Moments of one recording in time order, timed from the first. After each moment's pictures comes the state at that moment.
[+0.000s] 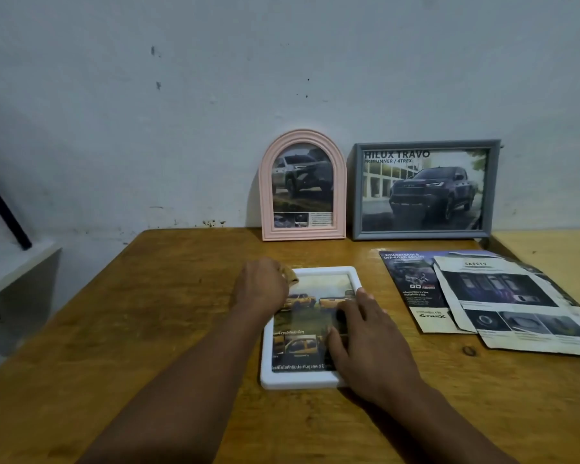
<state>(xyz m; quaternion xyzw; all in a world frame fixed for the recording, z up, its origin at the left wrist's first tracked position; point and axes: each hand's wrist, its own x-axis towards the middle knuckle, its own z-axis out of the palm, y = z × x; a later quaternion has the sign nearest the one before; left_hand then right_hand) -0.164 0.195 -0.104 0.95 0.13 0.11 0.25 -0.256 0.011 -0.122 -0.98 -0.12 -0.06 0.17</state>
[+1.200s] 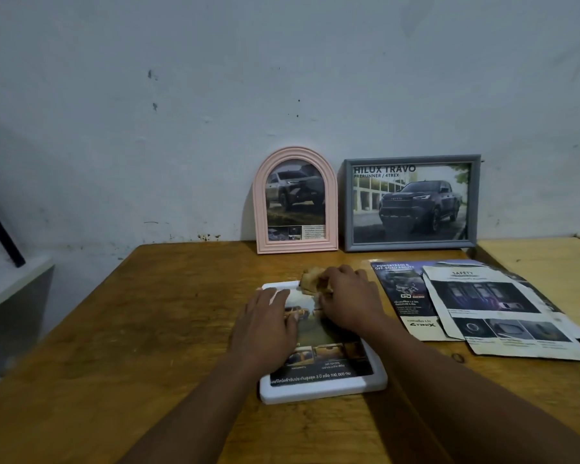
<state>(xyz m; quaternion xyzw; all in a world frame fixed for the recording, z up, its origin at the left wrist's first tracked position) -0.213 0.198 -0.133 0.97 -0.04 0.10 0.19 -0.162 0.022 -0.100 -0.98 -0.11 -0.06 0.17</state>
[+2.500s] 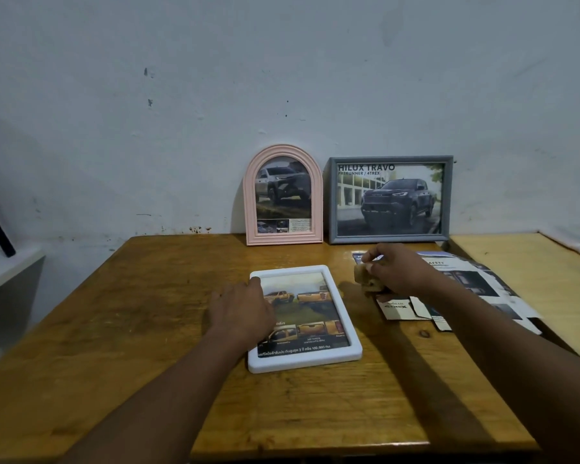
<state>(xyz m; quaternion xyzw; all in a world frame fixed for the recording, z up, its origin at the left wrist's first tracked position) -0.232 0.193 -0.103 0.99 0.07 0.08 0.05 -0.202 -0.074 -0.038 -0.89 -0.01 0.03 0.45</state>
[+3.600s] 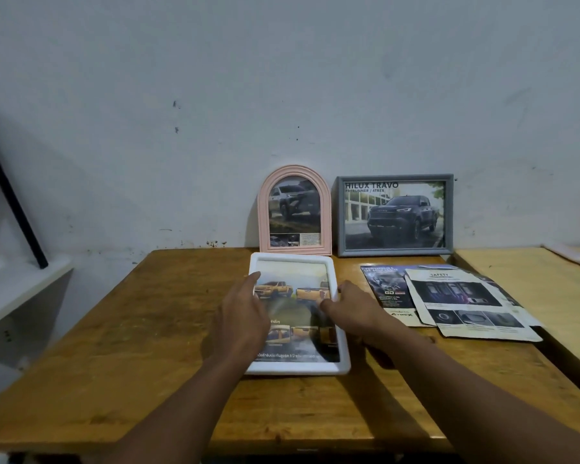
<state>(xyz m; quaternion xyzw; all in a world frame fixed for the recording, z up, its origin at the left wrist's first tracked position) -0.280 0.205 -0.095 0.89 0.06 0.29 0.35 -0.252 0.006 -0.056 -0.89 -0.05 0.09 0.45</state>
